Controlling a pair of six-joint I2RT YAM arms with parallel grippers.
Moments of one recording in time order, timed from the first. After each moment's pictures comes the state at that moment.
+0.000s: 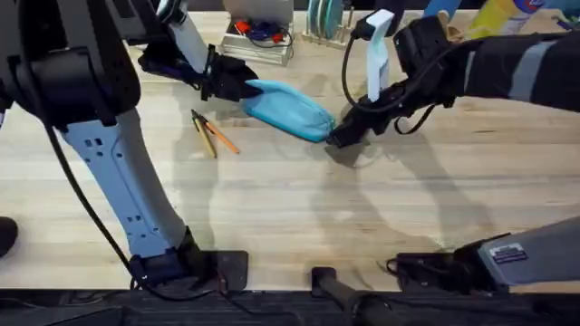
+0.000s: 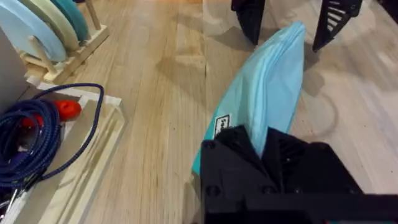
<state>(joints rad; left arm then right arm) 0.19 2.31 1.67 -1.44 1.18 2.06 0.26 1.69 0.98 -0.54 -0.61 -0.47</state>
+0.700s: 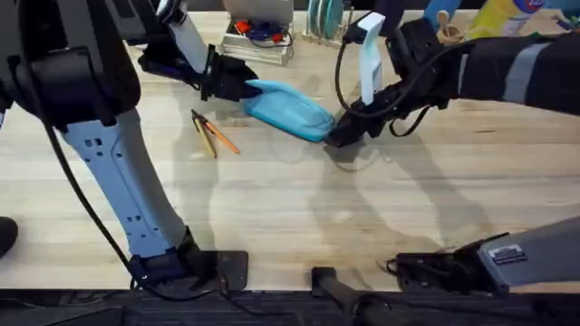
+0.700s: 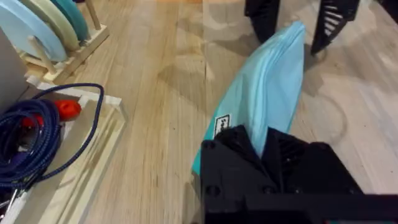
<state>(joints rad) 0.19 2.31 1.67 -1.44 1.18 2.06 0.30 1.69 0.98 -0.54 -0.61 -0.47</state>
